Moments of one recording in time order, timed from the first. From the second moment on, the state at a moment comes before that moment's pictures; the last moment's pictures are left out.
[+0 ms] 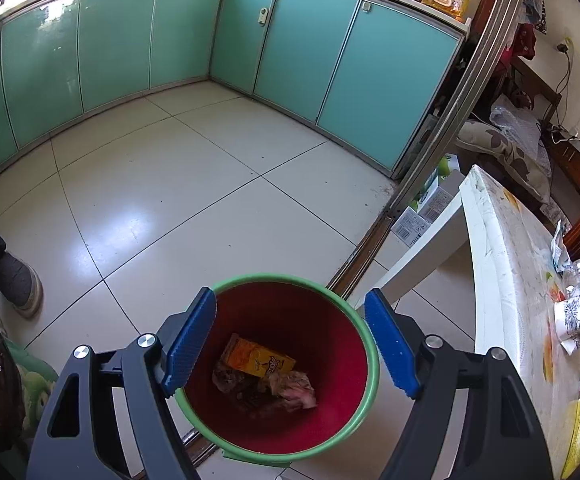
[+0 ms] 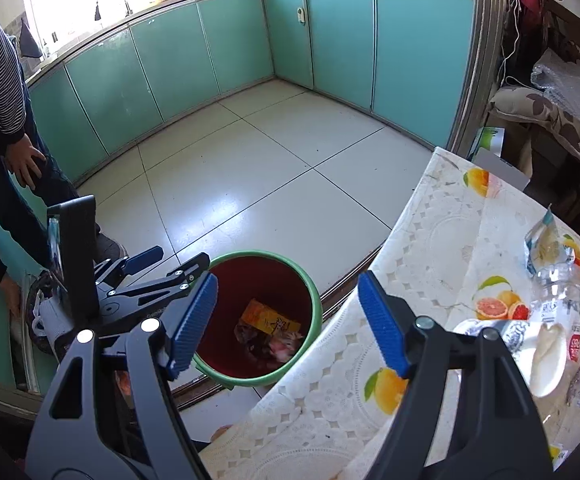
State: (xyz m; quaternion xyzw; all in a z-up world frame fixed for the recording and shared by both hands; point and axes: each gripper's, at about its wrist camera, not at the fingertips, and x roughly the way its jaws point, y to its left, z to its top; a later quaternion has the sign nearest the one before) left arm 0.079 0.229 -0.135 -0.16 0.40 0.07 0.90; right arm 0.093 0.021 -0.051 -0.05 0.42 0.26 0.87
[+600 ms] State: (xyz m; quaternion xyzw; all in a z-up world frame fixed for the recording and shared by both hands) left arm 0.049 0.158 -0.077 -0.10 0.36 0.03 0.93; right arm 0.010 -0.095 -0.013 -0.05 0.34 0.18 0.92
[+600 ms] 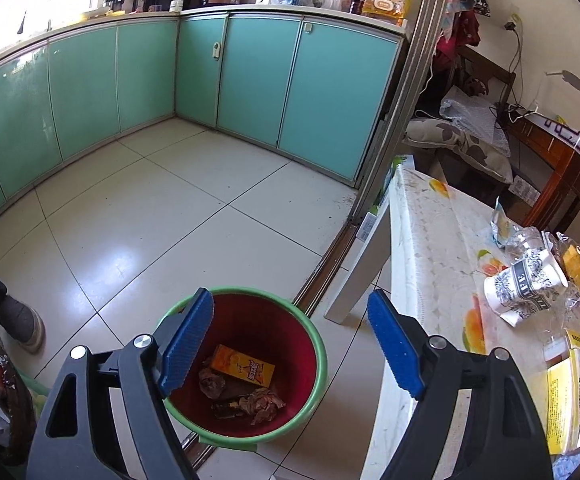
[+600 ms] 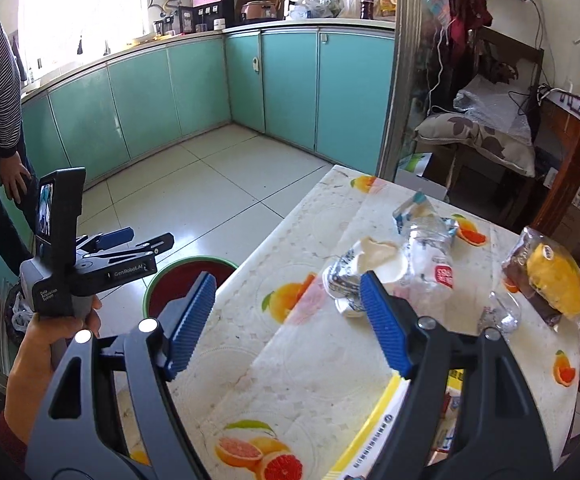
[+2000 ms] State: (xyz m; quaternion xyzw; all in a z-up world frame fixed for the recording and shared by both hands) left arm 0.024 -0.052 -0.057 -0.02 0.38 -0.21 0.90; right arm 0.003 -0.261 -0.086 0.04 0.49 0.03 0.87
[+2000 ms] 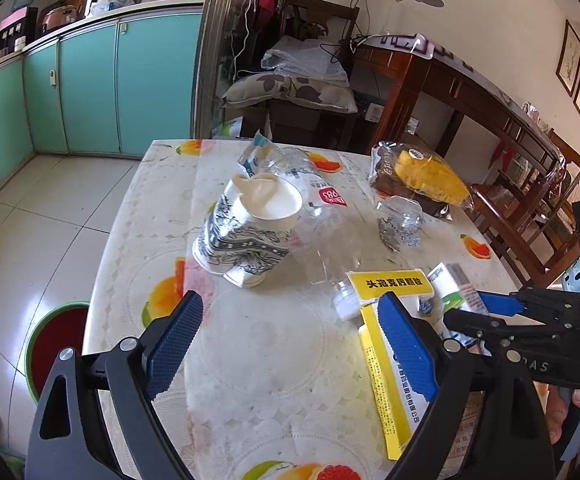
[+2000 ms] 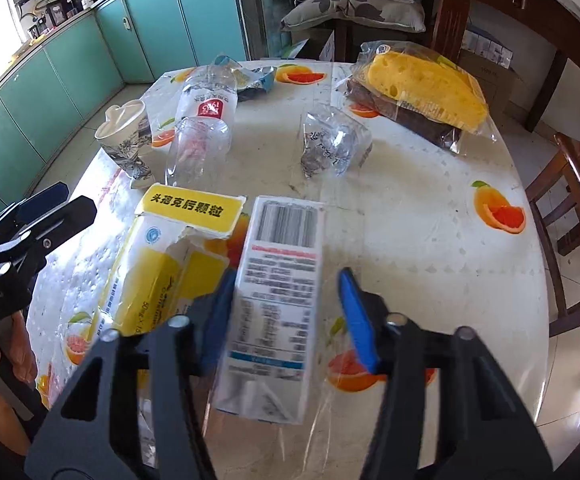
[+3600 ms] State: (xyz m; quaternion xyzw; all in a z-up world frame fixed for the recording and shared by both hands) left arm 0.007 -0.095 -0.068 0.01 0.40 -0.31 0.86; right arm -0.029 -0.288 -0.069 0.05 0.42 0.00 0.91
